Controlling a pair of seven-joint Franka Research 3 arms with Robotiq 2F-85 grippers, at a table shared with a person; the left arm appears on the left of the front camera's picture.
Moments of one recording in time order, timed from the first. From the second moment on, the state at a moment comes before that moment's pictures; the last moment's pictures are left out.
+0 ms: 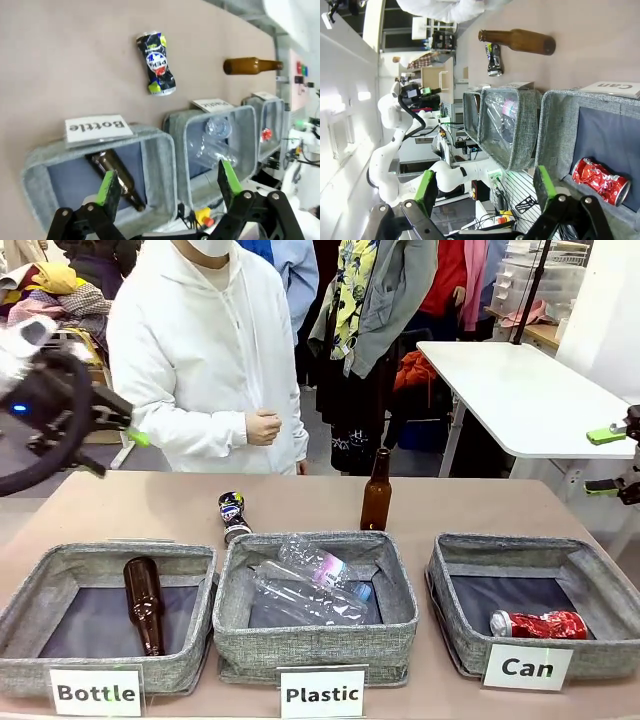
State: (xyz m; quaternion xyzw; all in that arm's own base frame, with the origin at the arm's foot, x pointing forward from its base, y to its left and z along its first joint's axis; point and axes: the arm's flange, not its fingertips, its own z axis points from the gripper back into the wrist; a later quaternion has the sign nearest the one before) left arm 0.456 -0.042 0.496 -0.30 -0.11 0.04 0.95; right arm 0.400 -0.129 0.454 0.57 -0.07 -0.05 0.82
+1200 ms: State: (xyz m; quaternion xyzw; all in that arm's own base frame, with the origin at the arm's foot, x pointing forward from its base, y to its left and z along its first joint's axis) left arm 0.563 -0.186 0.379 -0.17 0.01 -0.01 0.99; right arm 0.400 -0.129 0.454 0.57 -0.07 -0.05 0.82
